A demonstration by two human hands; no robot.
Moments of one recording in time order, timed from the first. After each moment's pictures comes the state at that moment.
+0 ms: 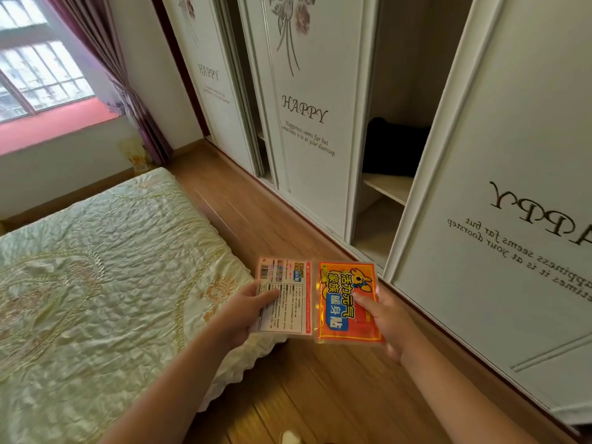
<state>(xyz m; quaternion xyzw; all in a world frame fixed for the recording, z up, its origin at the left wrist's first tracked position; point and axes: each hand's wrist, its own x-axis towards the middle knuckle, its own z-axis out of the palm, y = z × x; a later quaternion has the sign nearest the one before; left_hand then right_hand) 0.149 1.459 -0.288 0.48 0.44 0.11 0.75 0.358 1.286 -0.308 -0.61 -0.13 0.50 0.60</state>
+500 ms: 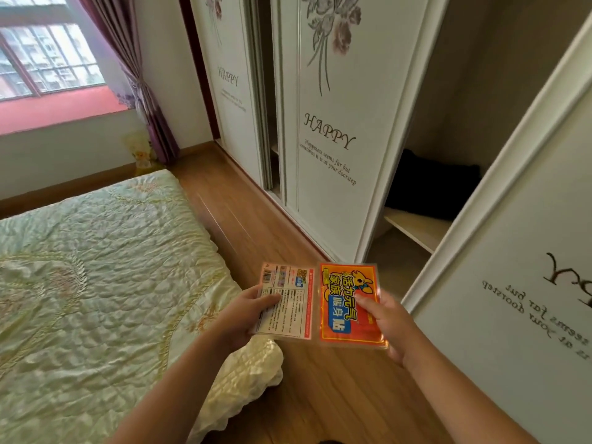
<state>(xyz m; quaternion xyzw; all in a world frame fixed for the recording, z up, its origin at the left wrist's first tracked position) 0.193 1.610 -0.298 0.44 0.41 0.13 0.79 0.418 1.453 -0.295 -0.65 -0.17 0.49 0.55</state>
